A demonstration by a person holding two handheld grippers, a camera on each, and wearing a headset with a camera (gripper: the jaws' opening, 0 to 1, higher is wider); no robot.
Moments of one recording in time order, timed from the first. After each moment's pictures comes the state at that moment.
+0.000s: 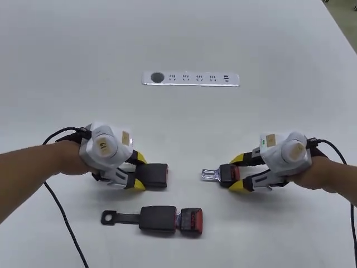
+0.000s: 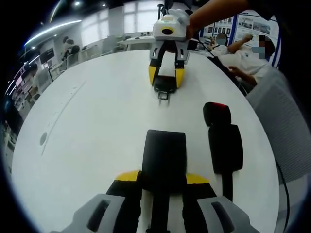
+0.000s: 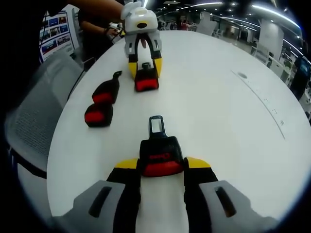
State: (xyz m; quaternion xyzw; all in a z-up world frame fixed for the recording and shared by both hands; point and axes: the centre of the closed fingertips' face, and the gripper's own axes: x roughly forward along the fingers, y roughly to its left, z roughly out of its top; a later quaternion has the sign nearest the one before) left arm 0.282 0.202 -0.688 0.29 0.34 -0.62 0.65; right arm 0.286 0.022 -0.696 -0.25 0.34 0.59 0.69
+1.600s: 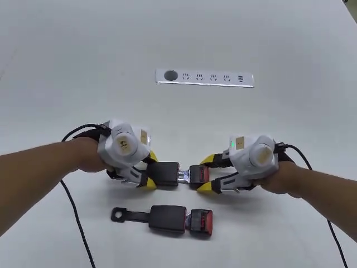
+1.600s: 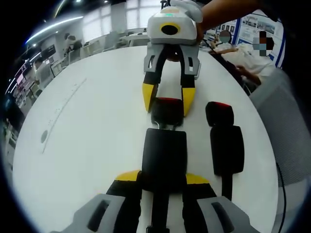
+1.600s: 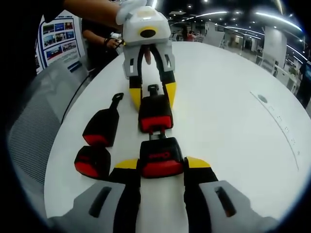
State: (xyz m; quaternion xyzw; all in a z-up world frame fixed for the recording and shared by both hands) left arm 0.284 0.206 -0.693 0.30 0.36 -0.60 0.65; right arm 0.288 0.115 -0.688 -0.22 0.30 0.63 0.68
